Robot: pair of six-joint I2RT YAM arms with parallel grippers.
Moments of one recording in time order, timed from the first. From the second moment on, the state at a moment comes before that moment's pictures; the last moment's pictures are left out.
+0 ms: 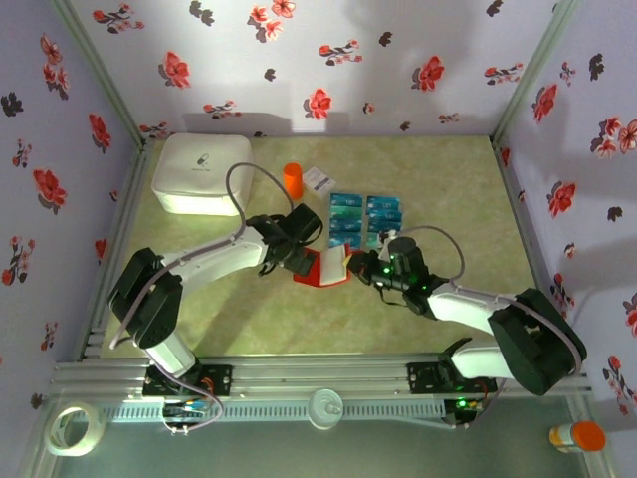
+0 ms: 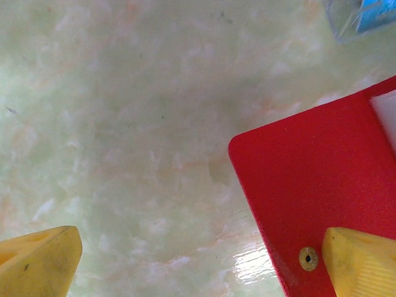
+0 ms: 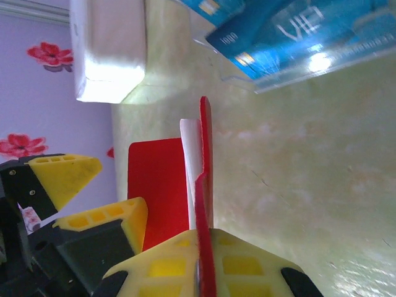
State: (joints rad) left arm -0.85 1.66 1.19 -0.79 -0.34 -0.30; right arm 0.61 1.29 0.36 0.42 -0.36 1.14
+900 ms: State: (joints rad) left arm -0.85 1.71 1.00 -0.60 -0.35 -0.36; right arm 0.71 1.14 0.31 0.23 -0.13 1.12
